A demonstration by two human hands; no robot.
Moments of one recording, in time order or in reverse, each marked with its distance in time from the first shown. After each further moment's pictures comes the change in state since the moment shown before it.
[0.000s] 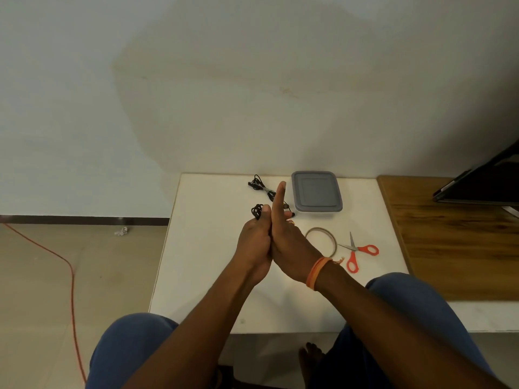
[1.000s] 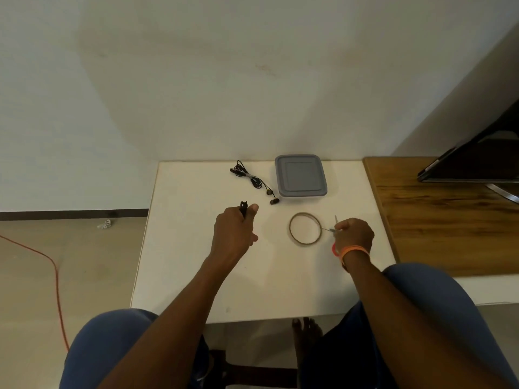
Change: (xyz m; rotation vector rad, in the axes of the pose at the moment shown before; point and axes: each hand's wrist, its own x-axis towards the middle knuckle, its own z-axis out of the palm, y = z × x) left_hand 0.034 -0.022 -0.017 0.798 0.206 0.140; right_hand -0.045 0.144 -0.039 0.024 0.521 0.948
